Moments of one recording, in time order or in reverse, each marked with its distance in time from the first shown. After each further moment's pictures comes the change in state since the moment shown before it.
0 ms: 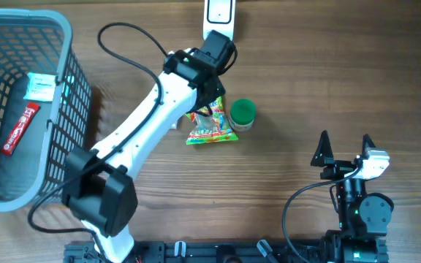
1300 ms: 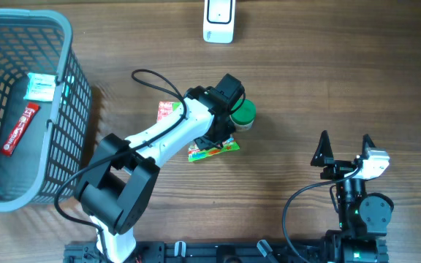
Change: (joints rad) left arm -0.091 0.047 -0.315 0.181 0.229 -0.127; right arm 0.000 0.000 0.000 0.000 0.000 0.000
